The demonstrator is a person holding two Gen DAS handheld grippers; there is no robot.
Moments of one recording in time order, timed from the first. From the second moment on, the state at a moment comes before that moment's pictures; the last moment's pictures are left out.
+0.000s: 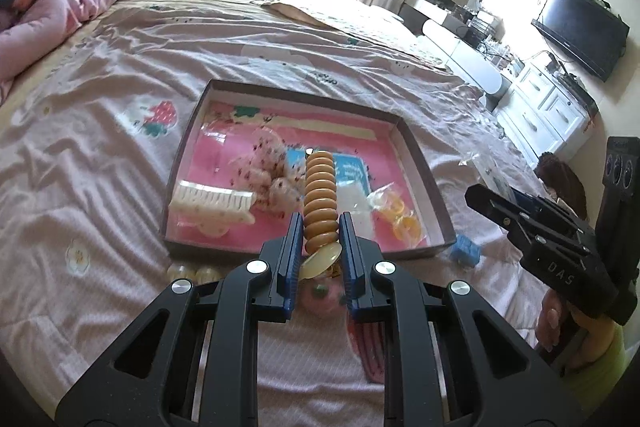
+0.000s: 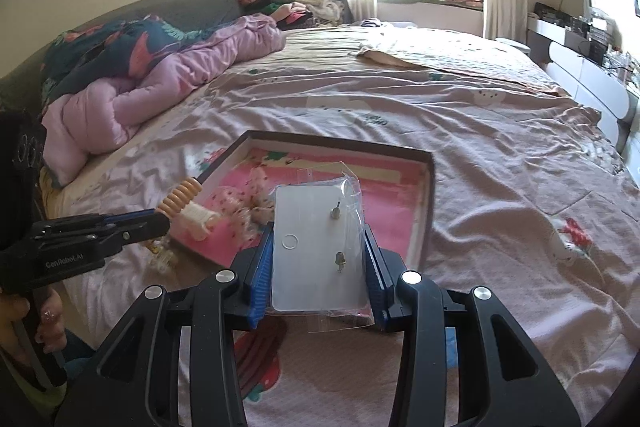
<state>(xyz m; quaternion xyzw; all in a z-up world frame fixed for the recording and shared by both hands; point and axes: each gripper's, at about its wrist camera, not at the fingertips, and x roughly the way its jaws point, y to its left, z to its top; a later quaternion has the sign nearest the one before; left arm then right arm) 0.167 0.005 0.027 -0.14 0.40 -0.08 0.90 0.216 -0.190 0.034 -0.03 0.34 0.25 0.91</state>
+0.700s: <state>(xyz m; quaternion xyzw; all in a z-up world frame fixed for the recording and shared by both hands) 0.218 -0.021 0.003 -0.09 0.41 -0.09 0.90 0.257 -0.199 0.023 -0.02 0.35 0.22 0.91</state>
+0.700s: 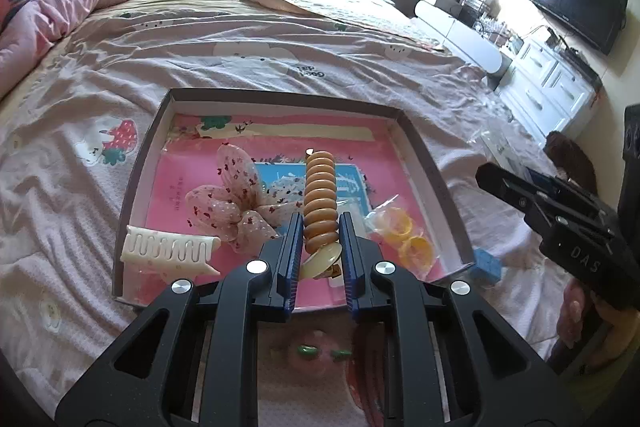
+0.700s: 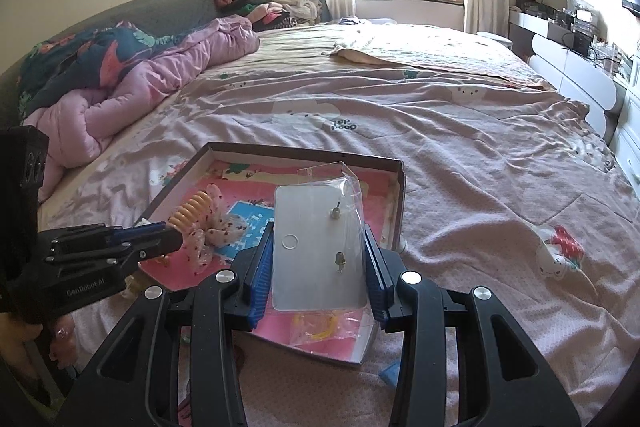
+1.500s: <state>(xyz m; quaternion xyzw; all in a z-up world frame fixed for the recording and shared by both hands) 0.235 -0.013 -0.036 -0.08 0.45 -0.09 0.89 0.291 -0.172 -0.033 -0.04 0.41 0.20 0.89</state>
